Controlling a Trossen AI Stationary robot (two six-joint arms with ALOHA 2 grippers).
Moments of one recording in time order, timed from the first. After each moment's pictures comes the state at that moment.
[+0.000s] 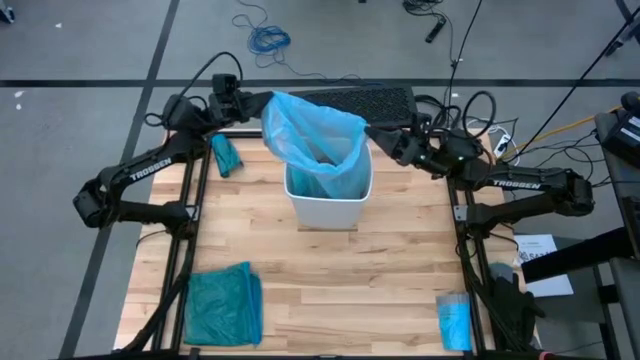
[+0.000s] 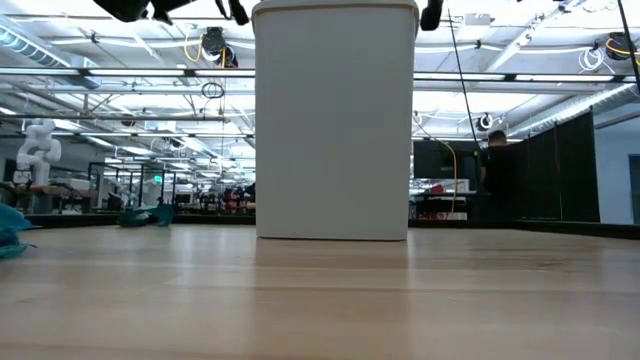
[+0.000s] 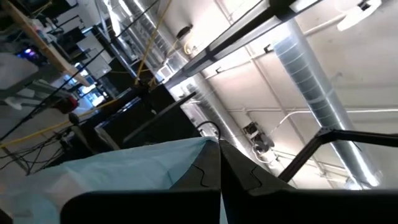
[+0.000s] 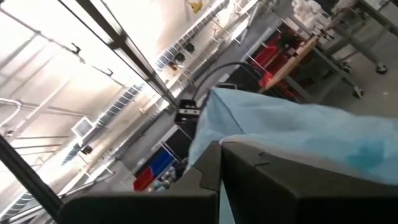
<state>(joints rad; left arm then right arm) 0.75 1.16 0.94 0.83 0.60 -1.32 -0.24 1.07 0.86 0.58 0.07 0.84</state>
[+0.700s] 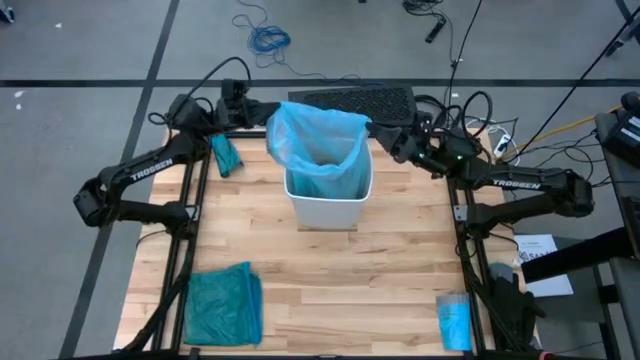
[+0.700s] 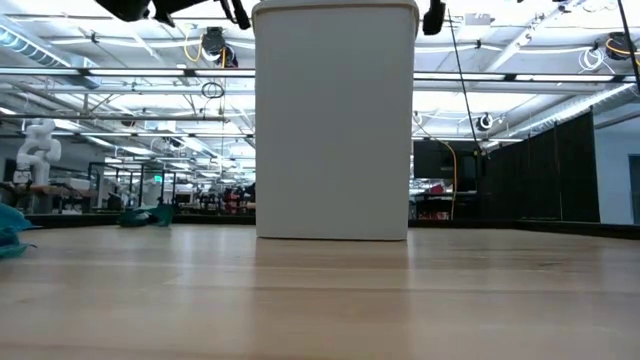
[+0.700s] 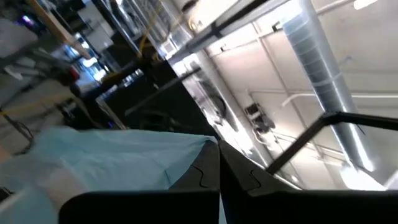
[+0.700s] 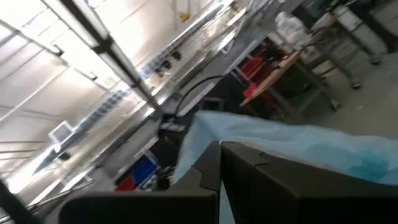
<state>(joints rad) 0.70 1.16 0.94 0.77 0.67 -1.31 -0.27 1.07 0.86 0.55 0.13 0.81</state>
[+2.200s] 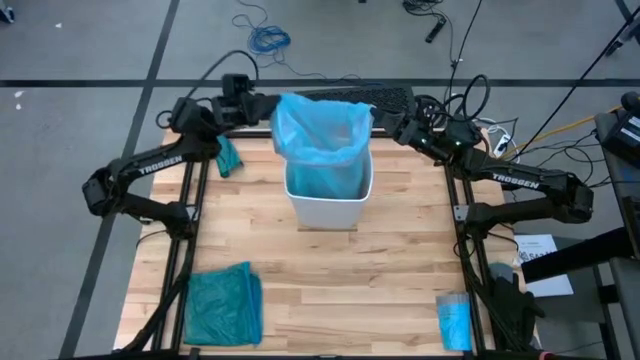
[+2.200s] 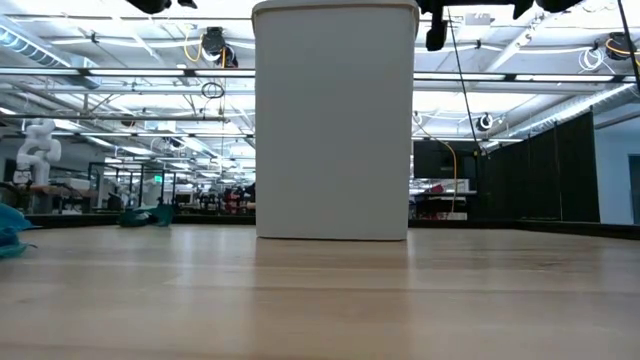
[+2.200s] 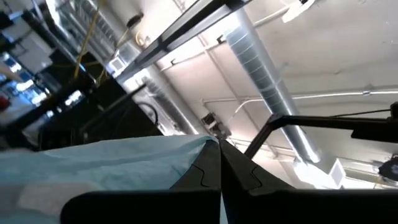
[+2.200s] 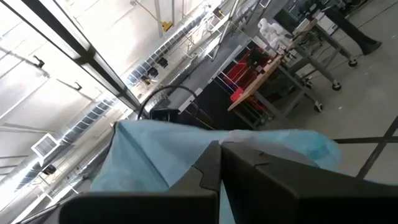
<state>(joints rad) 0.60 1.26 1.07 0.98 0.57 -1.33 -0.42 1.07 0.86 0.52 0.02 0.87</state>
